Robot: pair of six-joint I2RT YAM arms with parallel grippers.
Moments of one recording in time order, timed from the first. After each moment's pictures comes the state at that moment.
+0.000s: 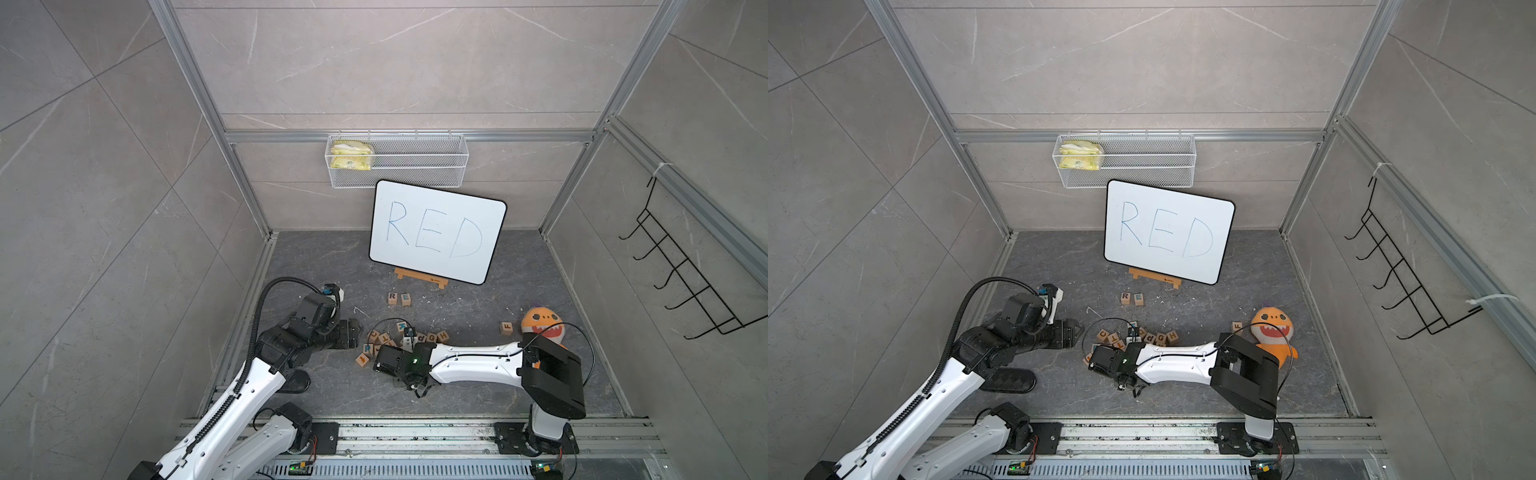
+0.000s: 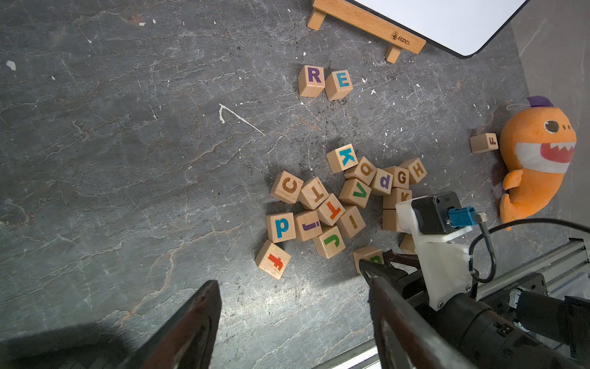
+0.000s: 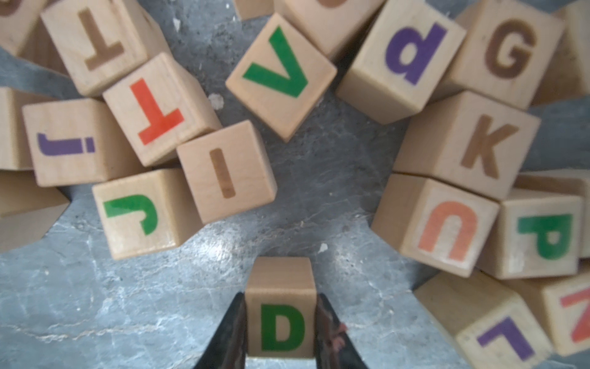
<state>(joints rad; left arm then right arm) -0.53 0.87 0.89 -0.88 0.07 -0.44 1.24 1.83 1.18 -0.75 0.31 1.16</state>
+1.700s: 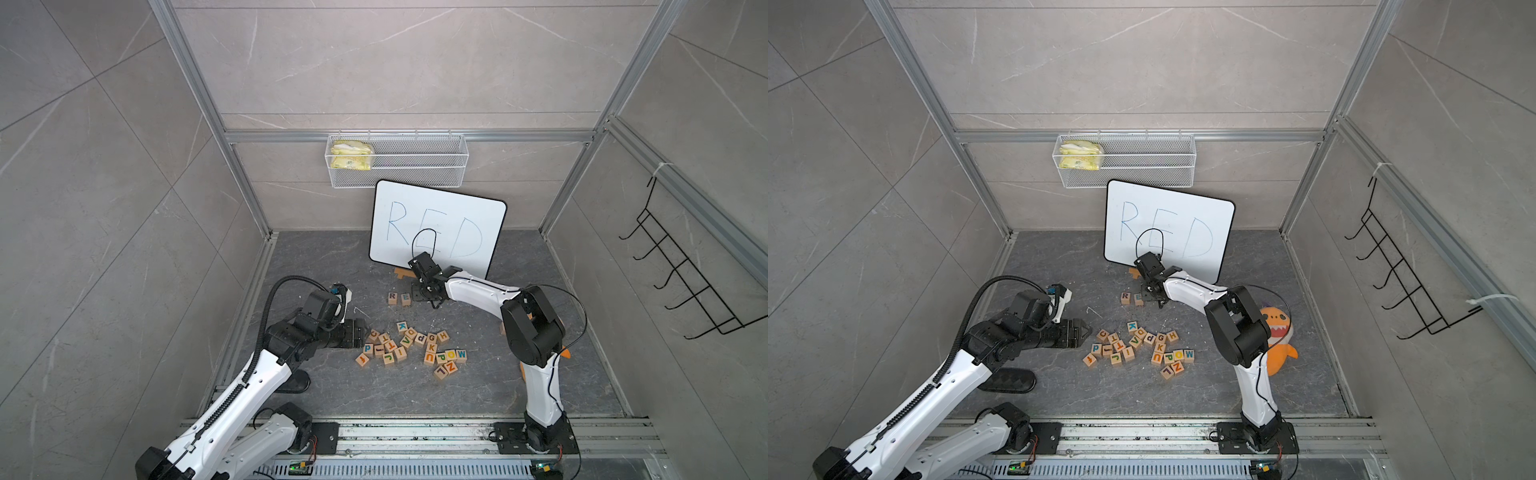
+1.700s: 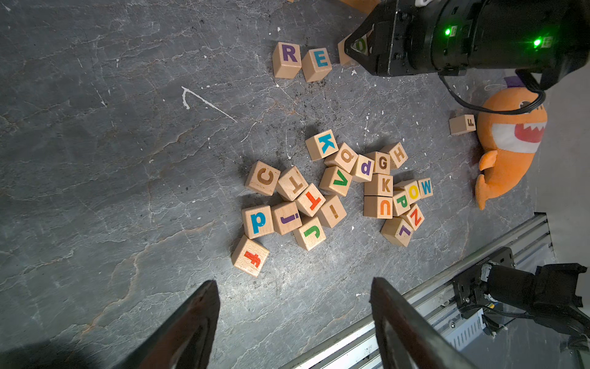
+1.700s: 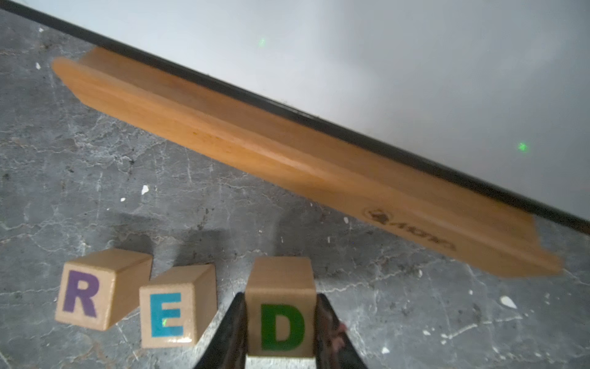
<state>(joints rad) -0.53 0.93 0.89 -0.85 0.17 -0.44 0.62 2.08 1.52 -0.54 0.21 0.49</state>
